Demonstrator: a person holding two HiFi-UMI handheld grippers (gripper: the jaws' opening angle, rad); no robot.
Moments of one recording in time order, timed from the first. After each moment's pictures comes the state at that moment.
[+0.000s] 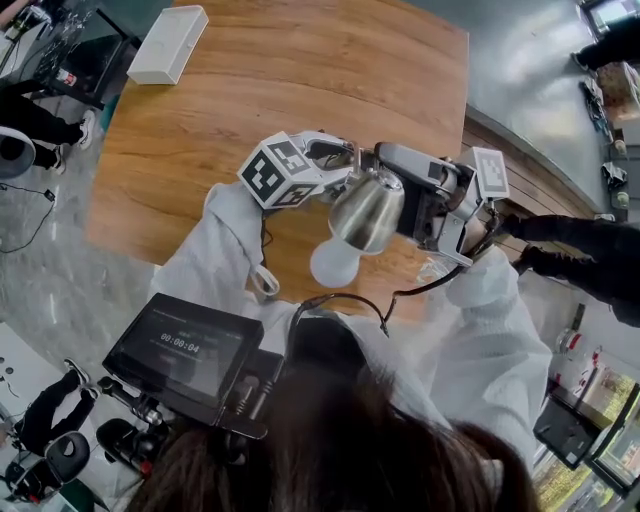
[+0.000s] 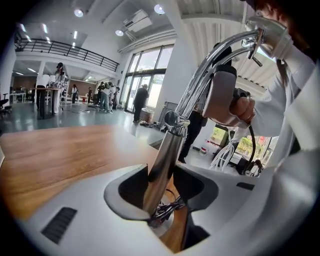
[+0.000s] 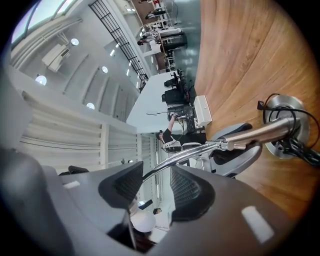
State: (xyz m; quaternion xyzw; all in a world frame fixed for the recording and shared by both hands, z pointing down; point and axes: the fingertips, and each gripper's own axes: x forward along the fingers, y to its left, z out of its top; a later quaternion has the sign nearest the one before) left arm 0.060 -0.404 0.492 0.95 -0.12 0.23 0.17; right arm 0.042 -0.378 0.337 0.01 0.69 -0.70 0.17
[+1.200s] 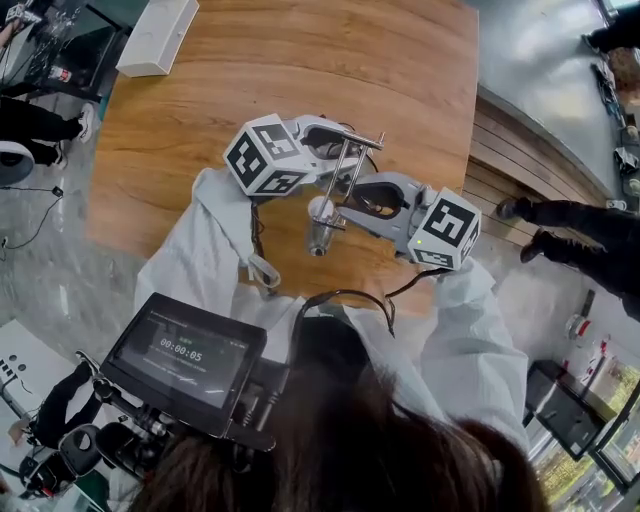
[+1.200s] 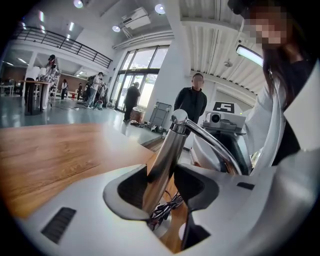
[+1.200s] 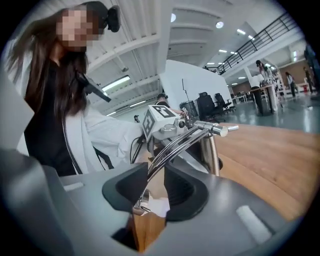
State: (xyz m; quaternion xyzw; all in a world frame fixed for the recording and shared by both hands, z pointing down) left arm 0.063 -0.395 0.476 0.96 -0.06 0.22 0.18; right arm 0.016 -0.309 0.435 -0.09 0.97 -0.18 -0.15
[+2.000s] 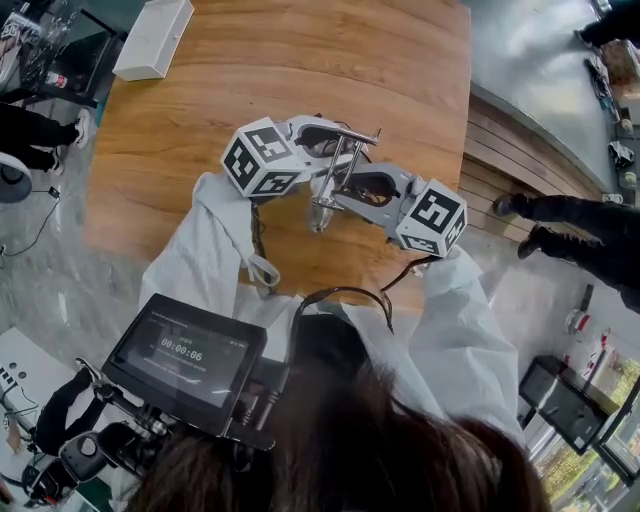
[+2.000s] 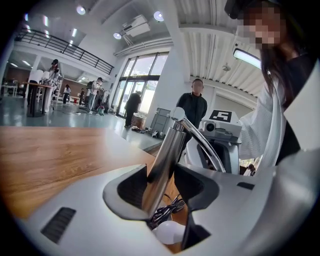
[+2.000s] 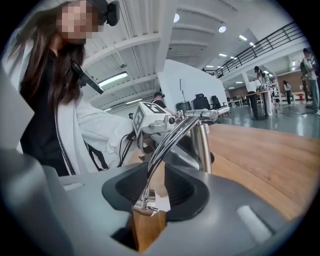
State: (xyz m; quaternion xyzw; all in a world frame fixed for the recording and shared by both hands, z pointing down) left arm 0.062 -0.398 0.479 0.97 -0.07 0.18 0.17; right arm 0.020 -0.325 0.464 -0.13 0.97 -0.16 -0.16
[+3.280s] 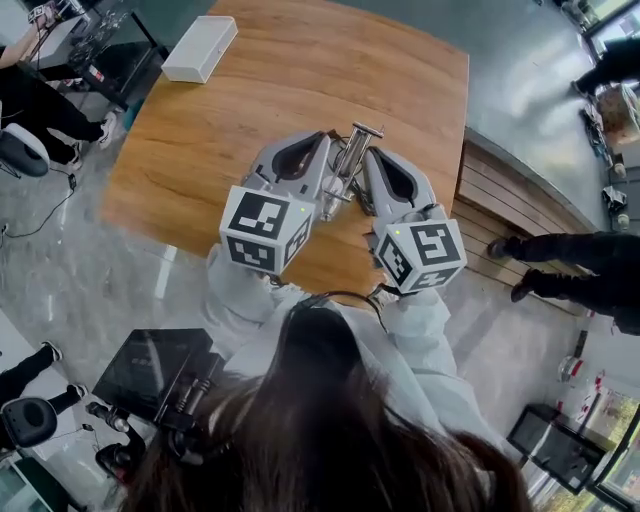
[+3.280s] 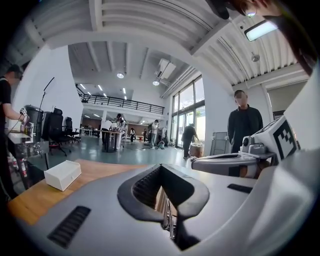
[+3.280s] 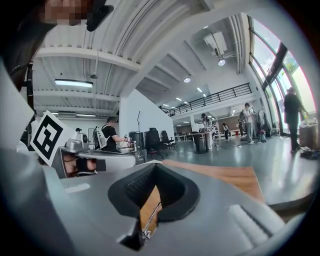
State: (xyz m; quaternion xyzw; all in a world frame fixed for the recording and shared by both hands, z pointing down) left arm -0.029 -0.335 0.327 0.88 -0.47 0.05 0.09; right arm 0.037 -0.317 0.327 -0.46 0.88 -0.07 -0.04
